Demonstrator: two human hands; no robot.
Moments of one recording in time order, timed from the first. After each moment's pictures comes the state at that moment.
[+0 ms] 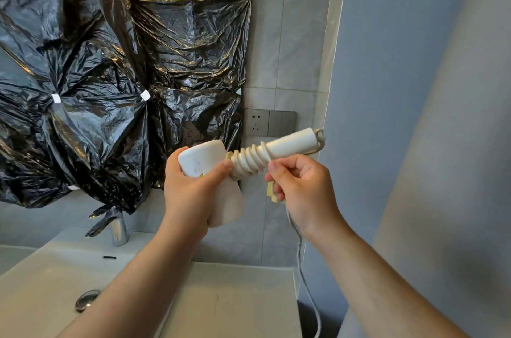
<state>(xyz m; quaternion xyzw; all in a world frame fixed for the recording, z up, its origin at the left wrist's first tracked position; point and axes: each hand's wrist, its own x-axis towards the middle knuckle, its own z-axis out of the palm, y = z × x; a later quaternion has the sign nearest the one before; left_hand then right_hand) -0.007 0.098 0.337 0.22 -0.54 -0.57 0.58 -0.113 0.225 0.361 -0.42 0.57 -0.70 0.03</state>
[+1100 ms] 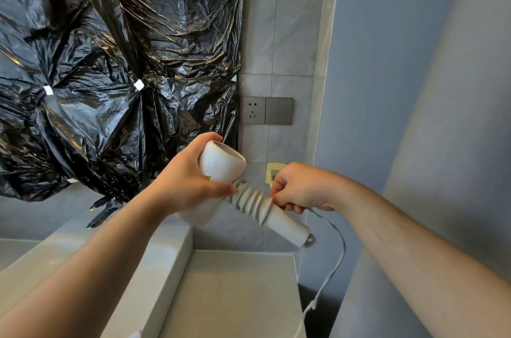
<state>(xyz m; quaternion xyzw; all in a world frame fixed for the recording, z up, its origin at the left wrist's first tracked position) 0.016 0.071 0.354 0.18 -0.85 -0.36 0.34 -0.155 0.225 0.367 -0.48 0.81 -0.25 0.22</state>
